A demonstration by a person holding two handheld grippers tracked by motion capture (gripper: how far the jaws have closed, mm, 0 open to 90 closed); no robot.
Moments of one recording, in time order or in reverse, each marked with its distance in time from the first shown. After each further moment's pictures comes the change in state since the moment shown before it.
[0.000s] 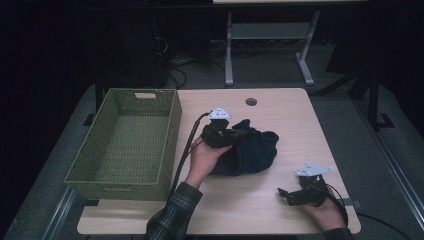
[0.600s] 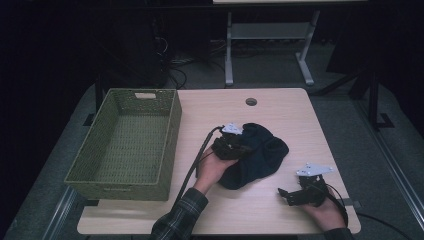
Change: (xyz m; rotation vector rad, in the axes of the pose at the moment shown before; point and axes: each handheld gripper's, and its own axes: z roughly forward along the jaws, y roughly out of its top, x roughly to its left) left arm 0.002 -0.038 0.050 0.161 -0.012 0.017; right arm 0.000 0.000 0.000 0.001 0.001 0.003
